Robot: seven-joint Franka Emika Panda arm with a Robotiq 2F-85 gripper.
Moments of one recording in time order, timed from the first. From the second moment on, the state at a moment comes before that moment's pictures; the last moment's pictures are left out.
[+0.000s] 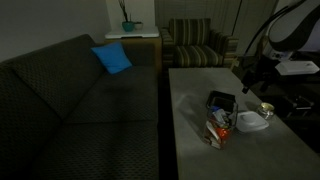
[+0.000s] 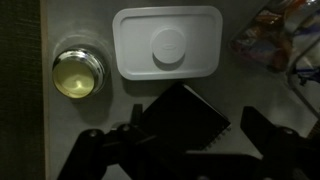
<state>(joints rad) -0.07 1.14 0.05 -1.51 0.05 2.75 -0.14</state>
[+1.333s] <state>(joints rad) -0.08 1.48 0.03 -1.12 0.03 2.57 -0.13</state>
